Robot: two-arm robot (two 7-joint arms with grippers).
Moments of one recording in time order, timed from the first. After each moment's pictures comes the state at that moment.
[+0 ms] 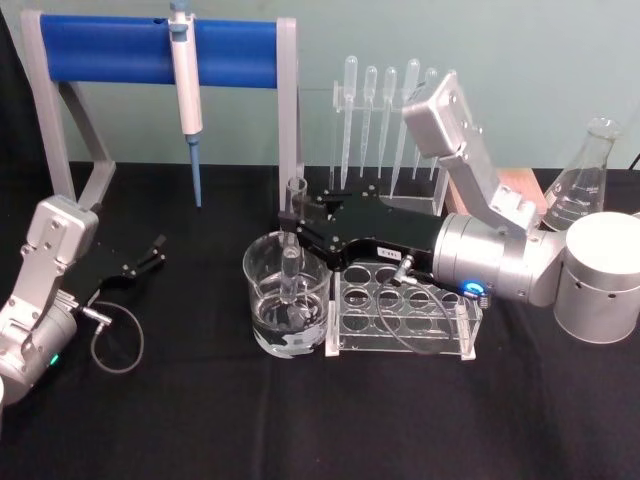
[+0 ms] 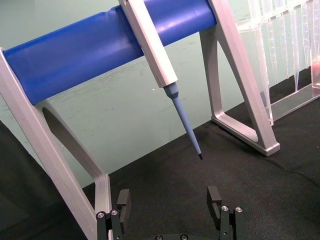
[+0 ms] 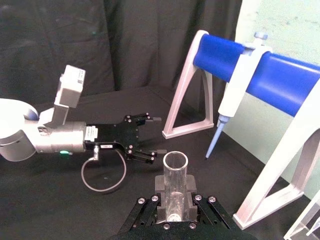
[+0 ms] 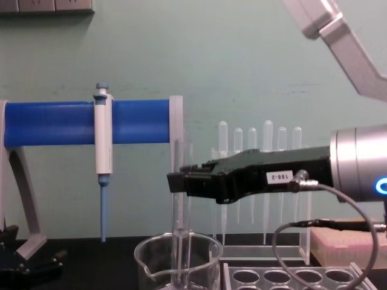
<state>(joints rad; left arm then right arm) -0.20 0.60 0.45 -1.41 -0.25 -0.12 0.03 0.53 0.51 -0.67 -1.61 0.51 0.25 0.50</state>
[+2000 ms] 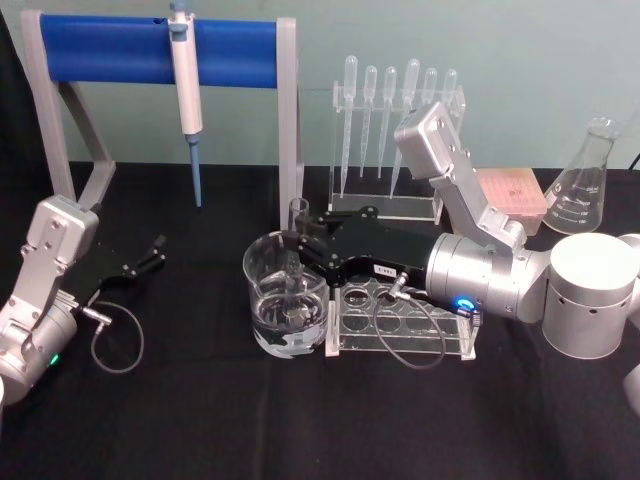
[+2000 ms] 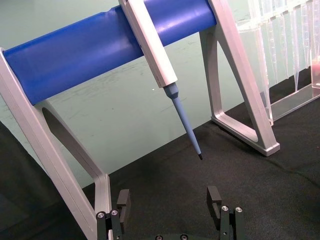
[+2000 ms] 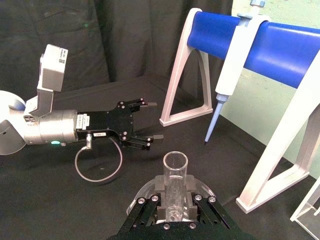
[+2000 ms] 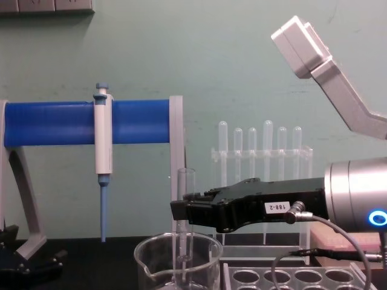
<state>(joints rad) -0.20 0.60 0.45 -1.41 -0.25 -0.12 0.03 0.49 0.45 -0.63 -1.54 0.47 0.26 0.52</state>
